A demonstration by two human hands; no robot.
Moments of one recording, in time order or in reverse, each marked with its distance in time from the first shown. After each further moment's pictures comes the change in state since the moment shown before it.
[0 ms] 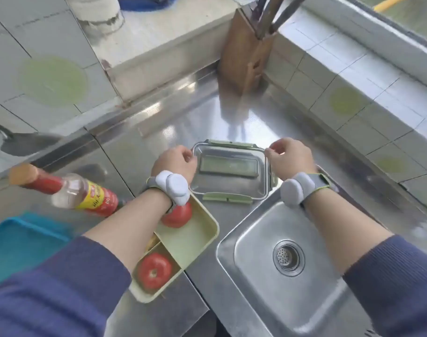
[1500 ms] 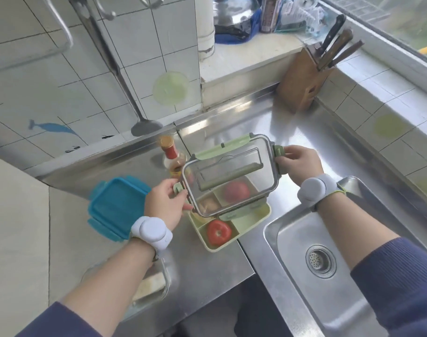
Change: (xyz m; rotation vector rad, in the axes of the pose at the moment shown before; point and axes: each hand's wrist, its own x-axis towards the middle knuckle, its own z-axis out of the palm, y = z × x) left_hand -0.184 -0.114 -0.149 -0.542 0.161 -0.260; right_hand -0.115 -0.121 -0.002 0.417 -0.216 -0.072
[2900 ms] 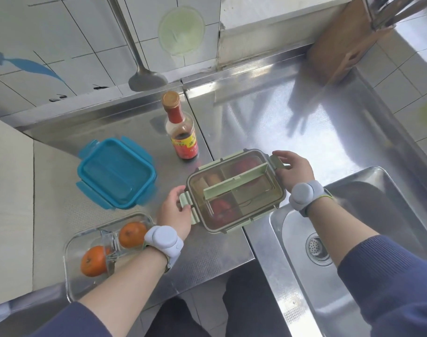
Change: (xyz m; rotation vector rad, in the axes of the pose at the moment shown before) left_hand -0.021 -0.086 0.051 0.094 -0.007 -0.225; right_hand 0.014 0.080 0.060 -0.132 -0.136 0.116
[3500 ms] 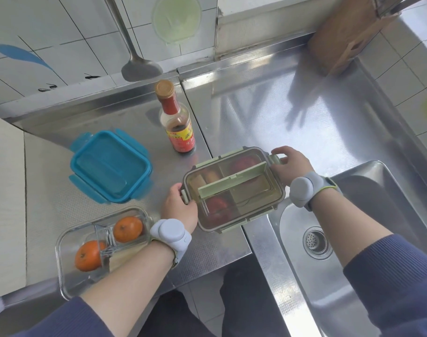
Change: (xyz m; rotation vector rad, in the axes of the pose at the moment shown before) left_hand -0.006 0.018 0.015 0.040 0.028 -0.112; right_hand -0.001 -0.012 -0.004 -0.299 -0.097 0.054
